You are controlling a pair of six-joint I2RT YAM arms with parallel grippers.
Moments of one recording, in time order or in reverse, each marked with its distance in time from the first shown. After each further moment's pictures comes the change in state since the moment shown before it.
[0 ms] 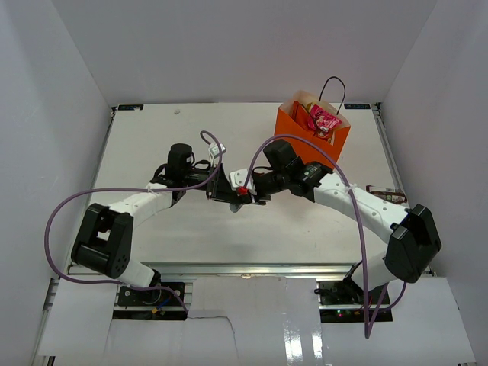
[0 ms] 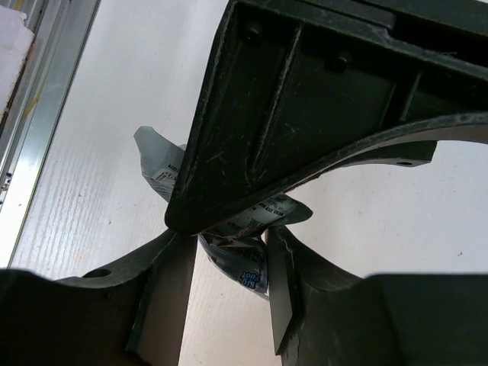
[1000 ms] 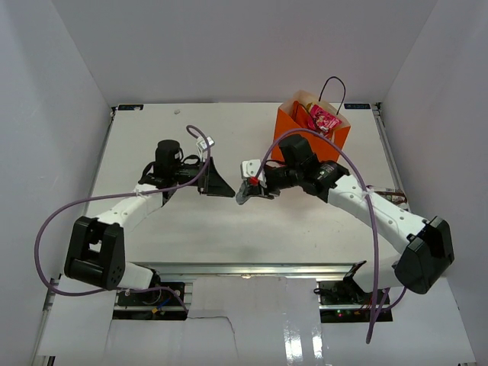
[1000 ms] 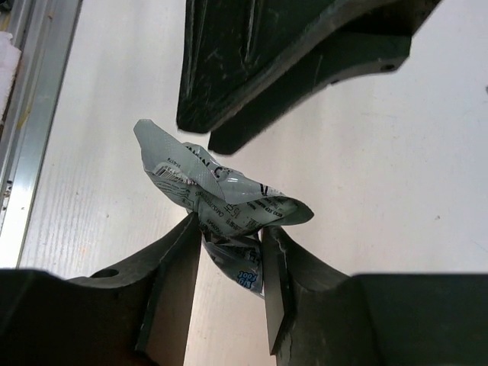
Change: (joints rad) left arm 0.068 -0.091 -0.004 -0.043 -0.016 0.020; right arm -0.057 -0.089 -0.017 0.001 0.003 0.076
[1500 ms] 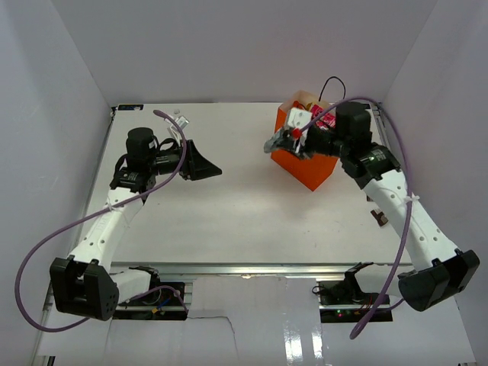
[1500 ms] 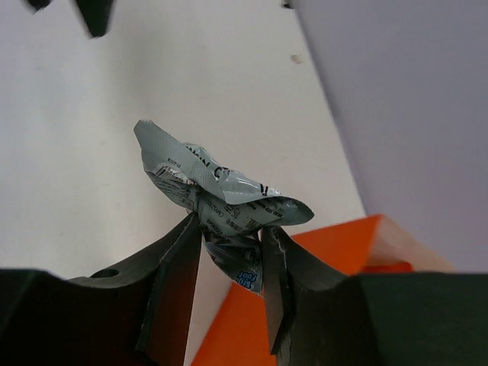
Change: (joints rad) left arm 0.121 -0.199 0.207 -0.330 -0.211 0.213; right arm -0.267 -0.141 0.135 -0.004 -0.002 0.099
